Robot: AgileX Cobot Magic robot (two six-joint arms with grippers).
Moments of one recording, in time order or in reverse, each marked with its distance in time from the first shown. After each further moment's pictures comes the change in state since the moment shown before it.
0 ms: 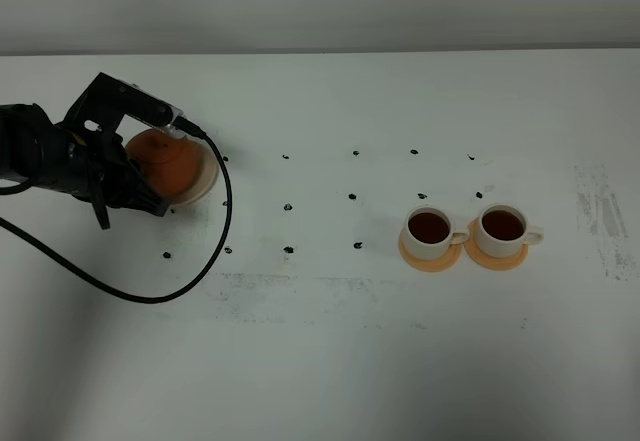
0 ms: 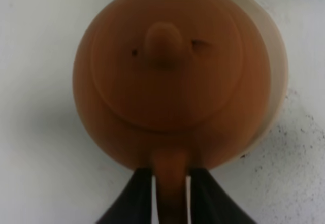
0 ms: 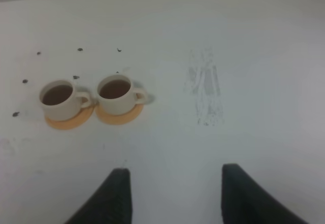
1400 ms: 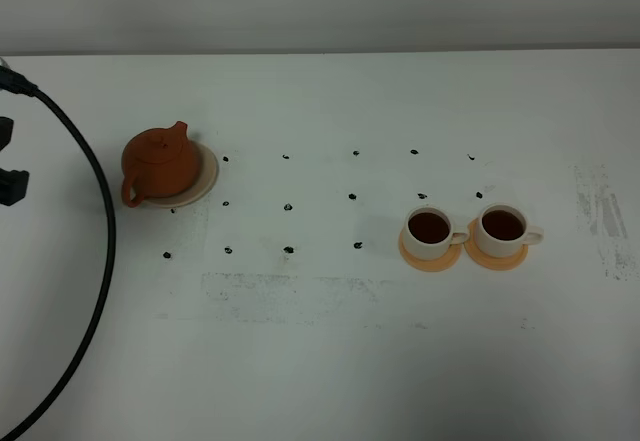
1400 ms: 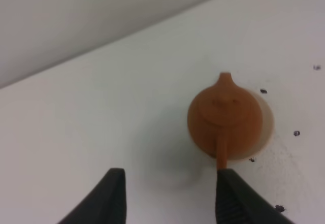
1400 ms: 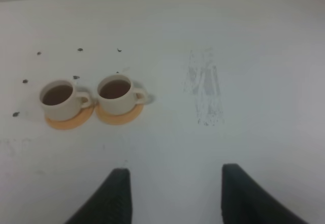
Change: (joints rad) left arm 0.111 -0.844 0.257 -0.024 0.153 -0.013; right arm 0.000 0.000 0.000 0.000 0.000 0.000
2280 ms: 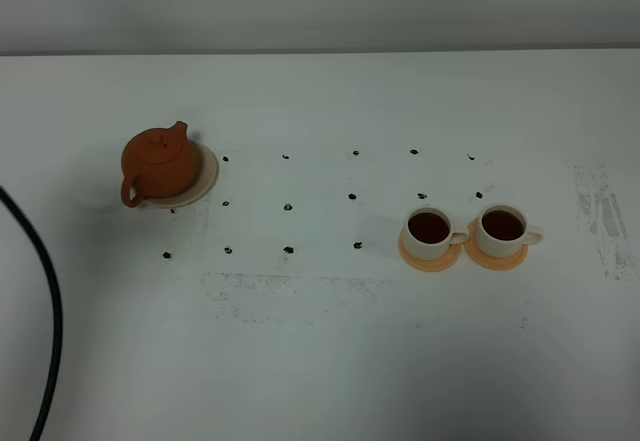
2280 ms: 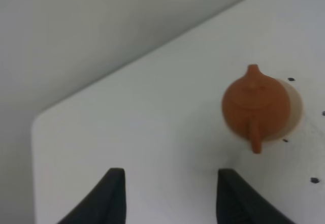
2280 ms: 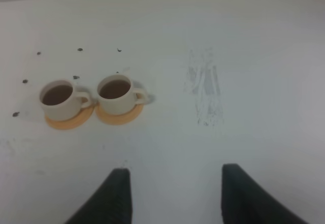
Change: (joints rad) left arm 0.006 -0.269 0.002 0.170 0.151 0.000; right arm 0.000 0.000 0.000 0.000 0.000 0.000
